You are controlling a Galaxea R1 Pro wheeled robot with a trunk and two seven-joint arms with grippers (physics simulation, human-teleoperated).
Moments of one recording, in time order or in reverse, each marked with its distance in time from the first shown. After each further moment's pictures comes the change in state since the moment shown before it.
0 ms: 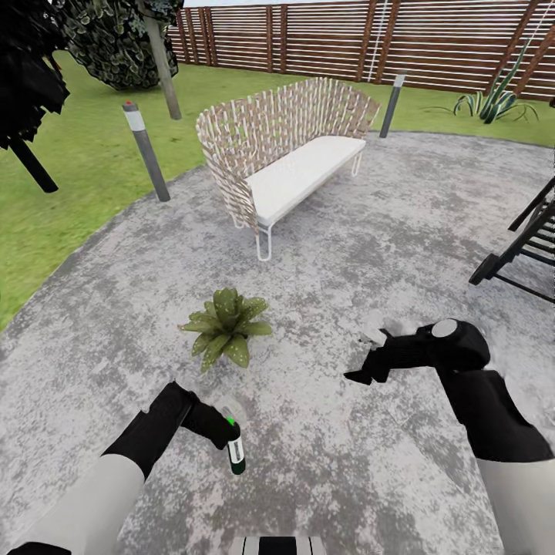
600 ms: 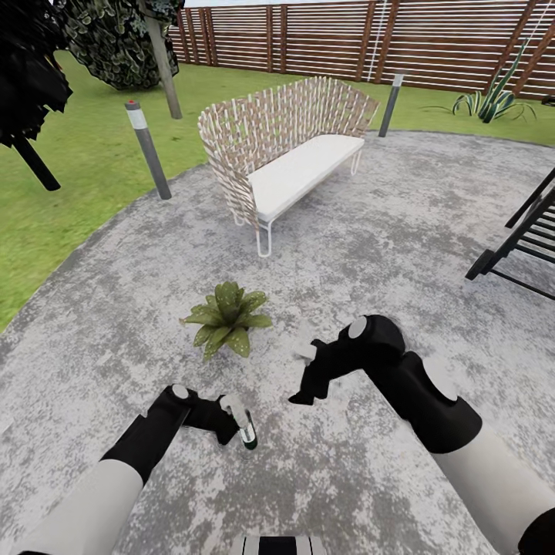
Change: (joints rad) left arm 0.022 0.001 0.003 -0.031 -0.011 -0.364 0.006; right arm -0.146 0.072 0.484 -0.001 -0.033 0.260 0.000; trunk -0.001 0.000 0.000
